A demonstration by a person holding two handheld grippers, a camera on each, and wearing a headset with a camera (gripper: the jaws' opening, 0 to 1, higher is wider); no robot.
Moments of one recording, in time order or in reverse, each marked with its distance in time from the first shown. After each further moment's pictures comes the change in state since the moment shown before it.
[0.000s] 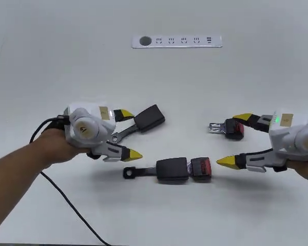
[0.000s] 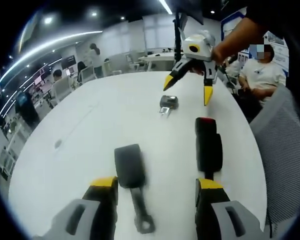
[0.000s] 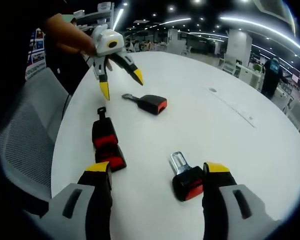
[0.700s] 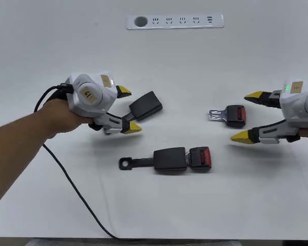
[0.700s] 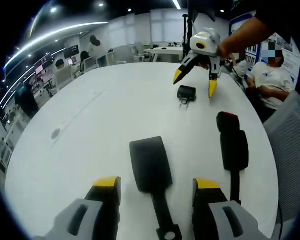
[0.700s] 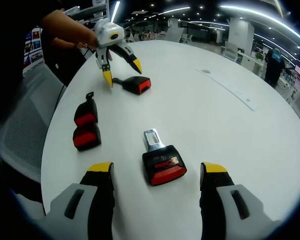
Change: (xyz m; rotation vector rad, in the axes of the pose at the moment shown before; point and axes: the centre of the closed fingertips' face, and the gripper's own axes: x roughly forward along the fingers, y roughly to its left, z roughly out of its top) left arm 0.034 0.025 -0.007 -0.044 0.066 -0.017; right arm 0.008 -0.043 -0.040 0.028 0.096 0.041
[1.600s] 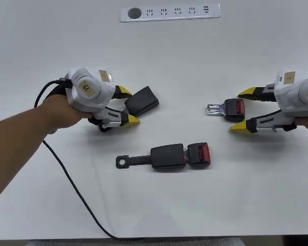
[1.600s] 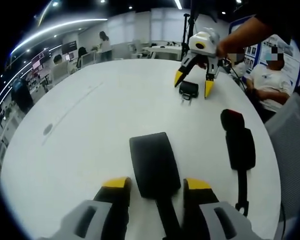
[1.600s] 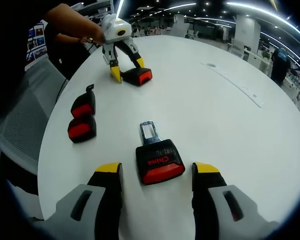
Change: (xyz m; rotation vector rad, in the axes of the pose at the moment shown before) left arm 0.019 0.013 -0.013 -0.014 0.005 -0.048; right arm 0.018 -0.002 -0.009 -0.017 0.040 0.050
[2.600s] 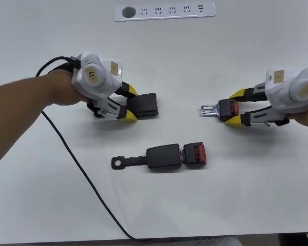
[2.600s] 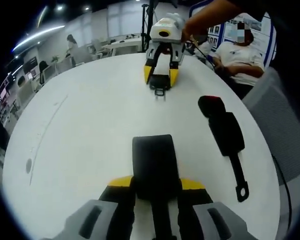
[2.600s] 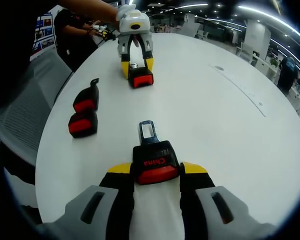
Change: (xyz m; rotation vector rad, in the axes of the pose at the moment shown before) left arm 0.011 -0.013 0.014 0.245 0.091 -0.225; right arm 0.002 -0.001 0.006 -0.077 0.023 0.030
